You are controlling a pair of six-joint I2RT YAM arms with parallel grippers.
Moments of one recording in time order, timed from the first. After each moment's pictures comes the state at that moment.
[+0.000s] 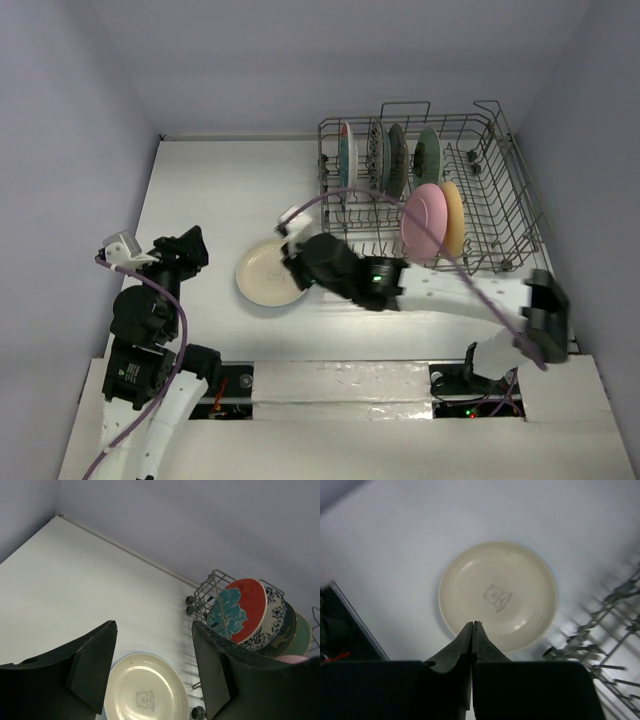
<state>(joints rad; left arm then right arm) -0.28 0.26 0.73 -0.42 -0.39 -0.51 1.24 1.61 1.32 -0.19 0.35 0.19</state>
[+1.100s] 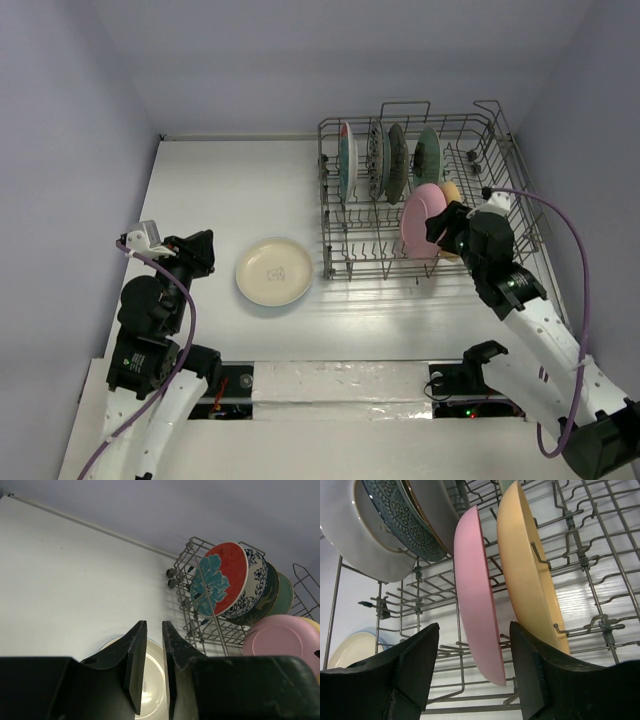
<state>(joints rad) -0.28 0.31 0.71 -0.40 -0.20 -0.49 0.36 0.79 0.73 -0.28 0.29 0.55</state>
